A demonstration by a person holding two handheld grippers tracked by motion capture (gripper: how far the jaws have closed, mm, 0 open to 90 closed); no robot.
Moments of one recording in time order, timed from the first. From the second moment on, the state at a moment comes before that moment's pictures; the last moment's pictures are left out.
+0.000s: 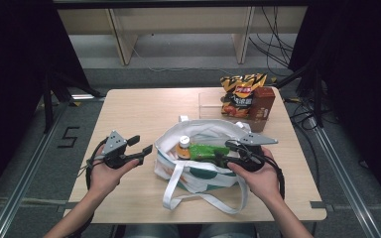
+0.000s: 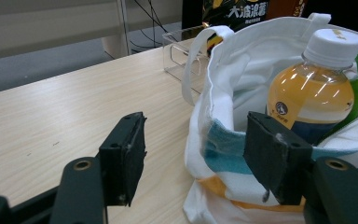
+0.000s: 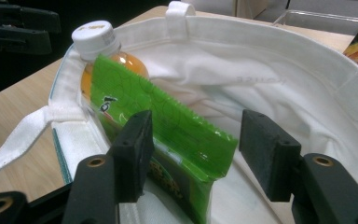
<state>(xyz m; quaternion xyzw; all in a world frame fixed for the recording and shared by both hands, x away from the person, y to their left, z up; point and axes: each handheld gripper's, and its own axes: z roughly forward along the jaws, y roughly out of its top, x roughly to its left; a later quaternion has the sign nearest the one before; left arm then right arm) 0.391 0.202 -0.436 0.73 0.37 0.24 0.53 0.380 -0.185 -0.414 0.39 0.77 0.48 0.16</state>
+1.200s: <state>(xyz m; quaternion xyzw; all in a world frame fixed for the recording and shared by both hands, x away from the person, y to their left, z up) 0.393 0.203 -0.437 0.73 0.37 0.24 0.53 0.379 -0.182 -0.419 0.37 0.78 0.46 0.19</state>
